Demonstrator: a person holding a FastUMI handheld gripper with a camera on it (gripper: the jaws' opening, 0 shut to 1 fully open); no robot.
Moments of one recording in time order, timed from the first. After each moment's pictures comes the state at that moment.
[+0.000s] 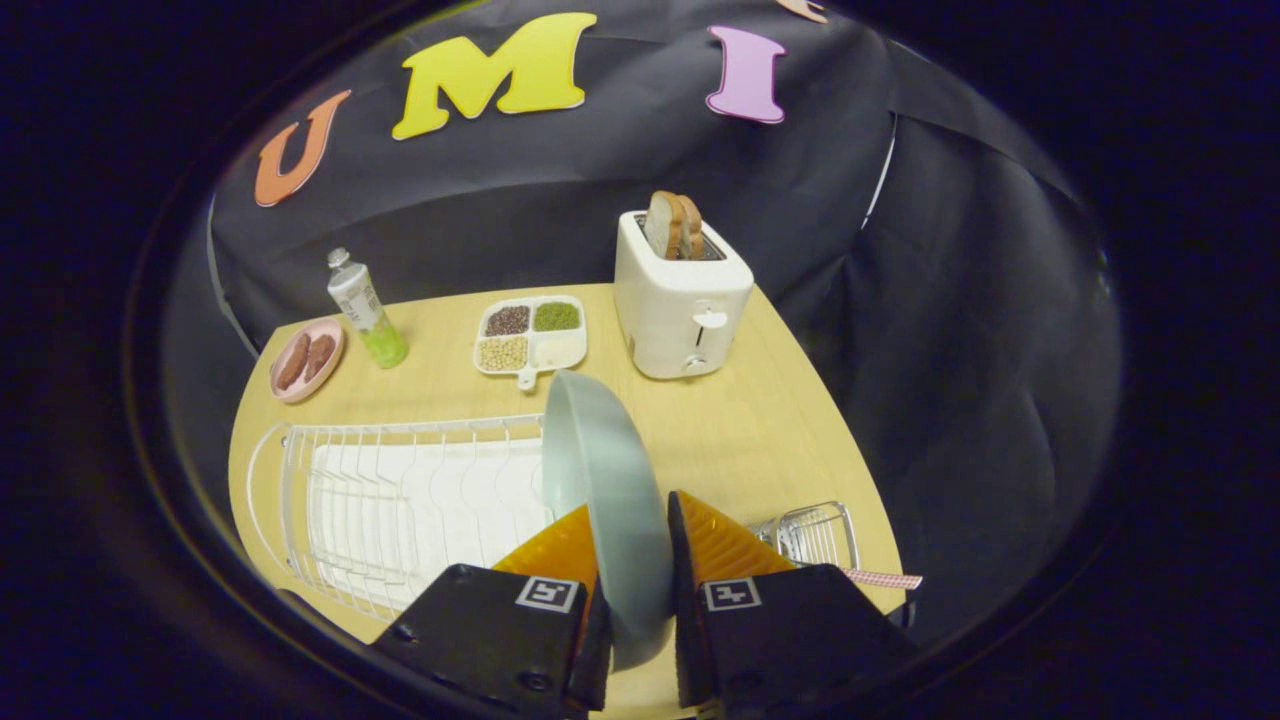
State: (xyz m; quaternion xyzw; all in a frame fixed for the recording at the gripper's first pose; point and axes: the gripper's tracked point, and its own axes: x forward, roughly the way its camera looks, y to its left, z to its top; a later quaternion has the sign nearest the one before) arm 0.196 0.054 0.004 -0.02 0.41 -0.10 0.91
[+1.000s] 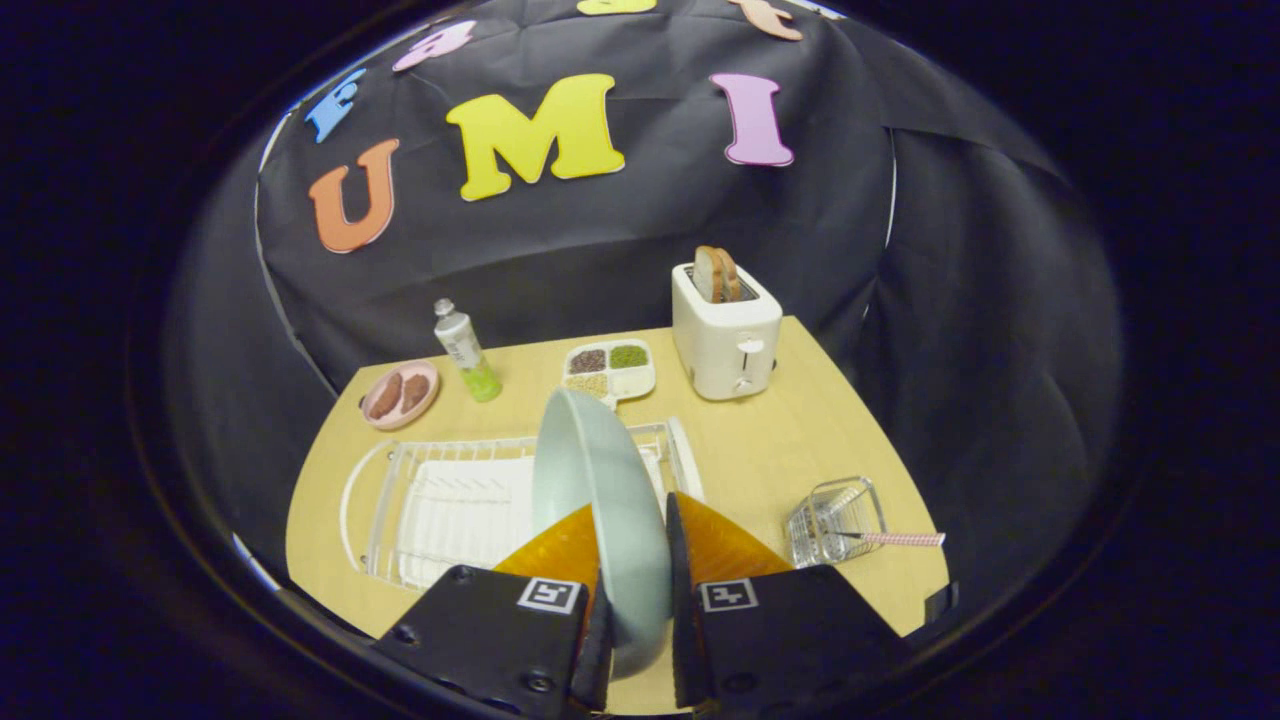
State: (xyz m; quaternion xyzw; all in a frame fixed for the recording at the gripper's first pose) arm 0.105 0.107 0.042 0.06 0.33 0.01 0.94
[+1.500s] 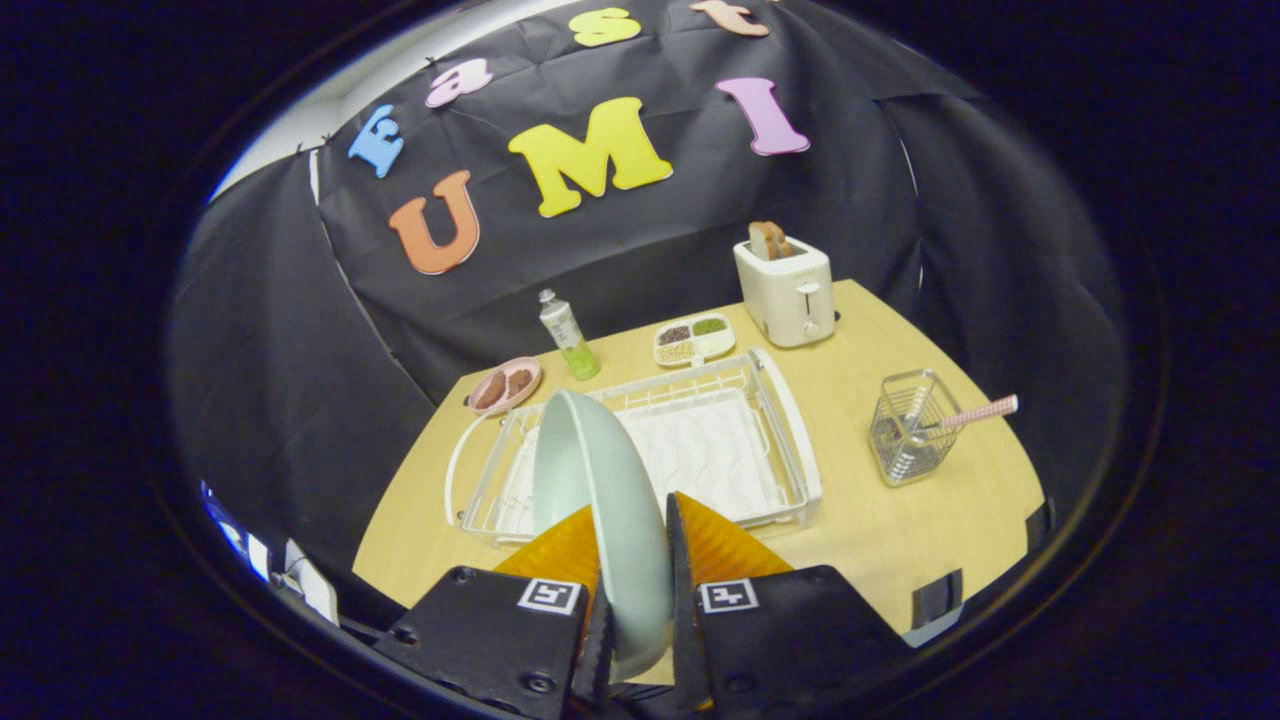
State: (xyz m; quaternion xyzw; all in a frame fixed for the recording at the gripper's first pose) arm 0.003 0.158 -0.021 0.14 0.30 0.11 0.94
